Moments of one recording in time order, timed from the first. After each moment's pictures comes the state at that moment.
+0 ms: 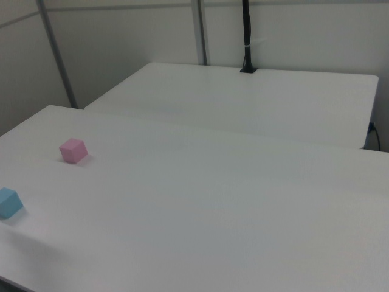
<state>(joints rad) 0.82 0.05 0.01 -1.99 0.01 2.04 0.80</state>
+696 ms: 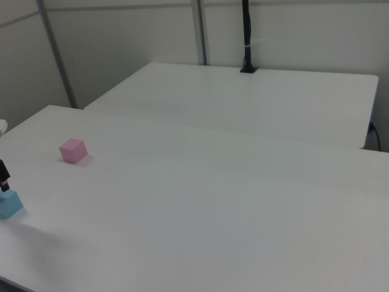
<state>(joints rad) 0.79 0.11 0.01 -2.04 0.01 2.12 0.81</state>
